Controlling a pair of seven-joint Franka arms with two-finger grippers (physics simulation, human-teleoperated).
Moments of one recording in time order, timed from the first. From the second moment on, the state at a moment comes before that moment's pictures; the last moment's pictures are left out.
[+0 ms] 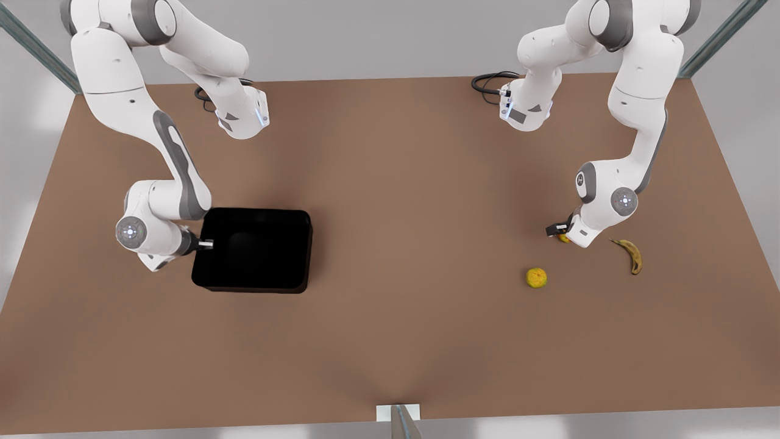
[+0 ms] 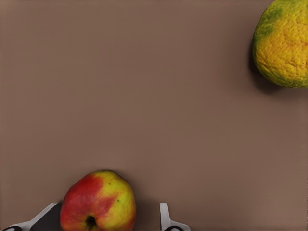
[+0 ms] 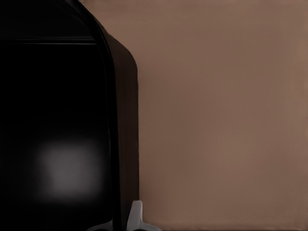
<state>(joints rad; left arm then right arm) 0.21 0.38 -0.11 -2.36 0.04 2.61 -0.07 -0.27 0.32 0.20 -2.14 -0.09 2.22 0.03</state>
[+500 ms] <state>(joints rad) 0.21 0.39 -0.11 -2.35 0.04 2.61 -0.07 -0.05 0.45 0.36 -1.72 0.01 2.01 0.38</state>
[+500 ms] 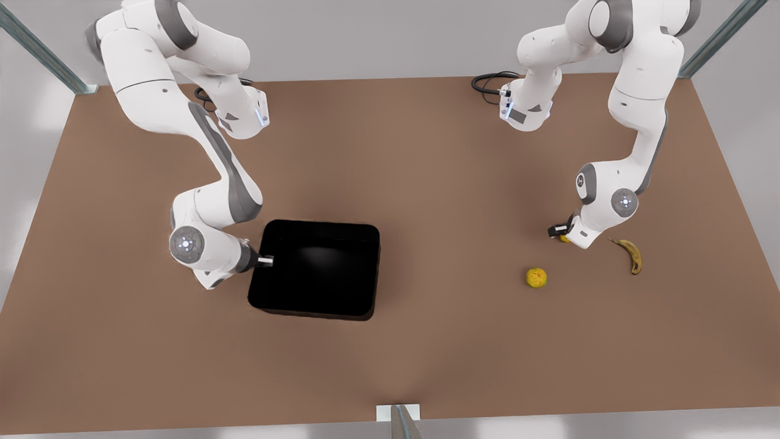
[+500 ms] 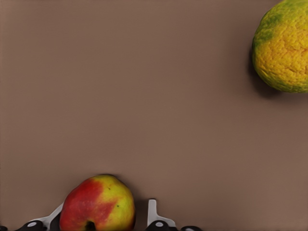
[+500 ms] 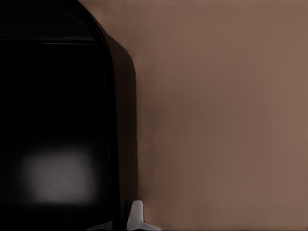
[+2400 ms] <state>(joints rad) -0.37 0.67 -0.41 -1.49 0.05 2.17 -1.42 -0.16 0.27 0.08 -1.25 0.01 1.37 -0.11</state>
